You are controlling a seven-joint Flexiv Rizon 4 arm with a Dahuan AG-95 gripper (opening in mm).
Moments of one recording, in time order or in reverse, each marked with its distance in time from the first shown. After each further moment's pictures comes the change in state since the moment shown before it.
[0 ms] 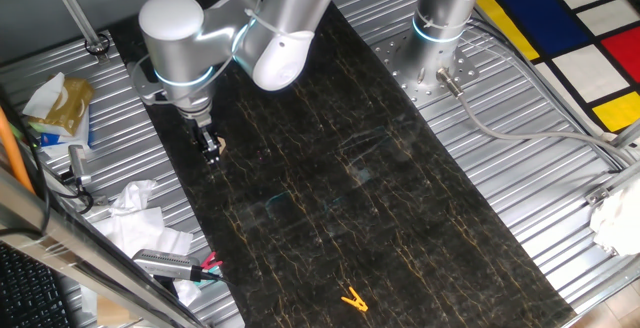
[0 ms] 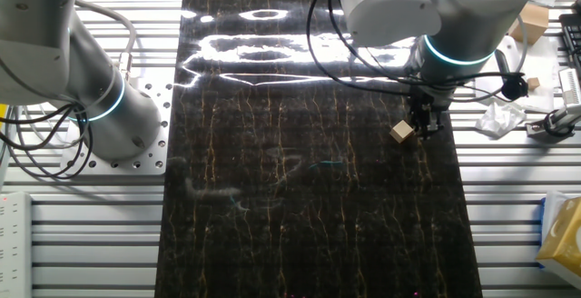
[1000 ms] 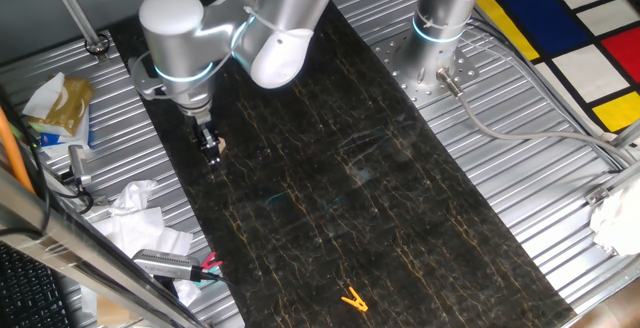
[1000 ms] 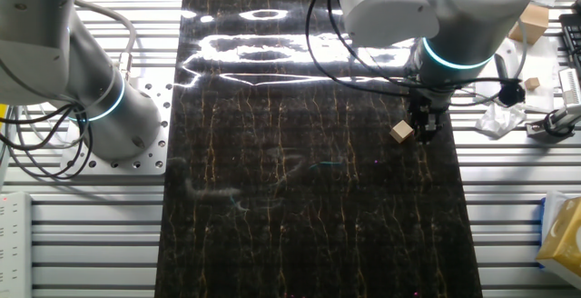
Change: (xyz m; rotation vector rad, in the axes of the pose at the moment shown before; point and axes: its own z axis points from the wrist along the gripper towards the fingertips) arm 0.005 -0.002 -0.004 -0.028 -0.010 0.050
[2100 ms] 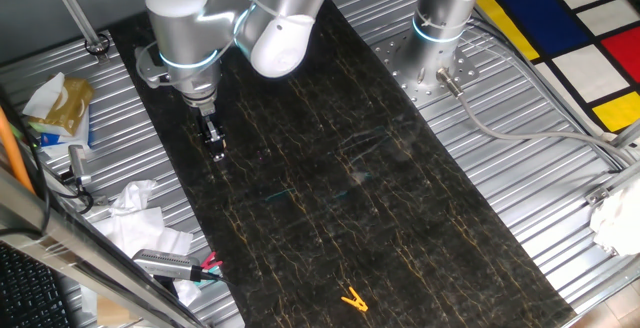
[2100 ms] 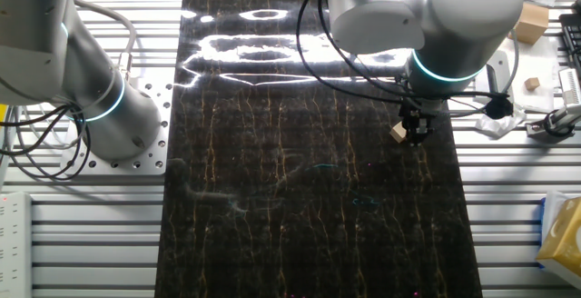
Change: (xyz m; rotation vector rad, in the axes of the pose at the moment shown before) arm 0.011 0.001 -0.003 -0.050 -0.005 0.028
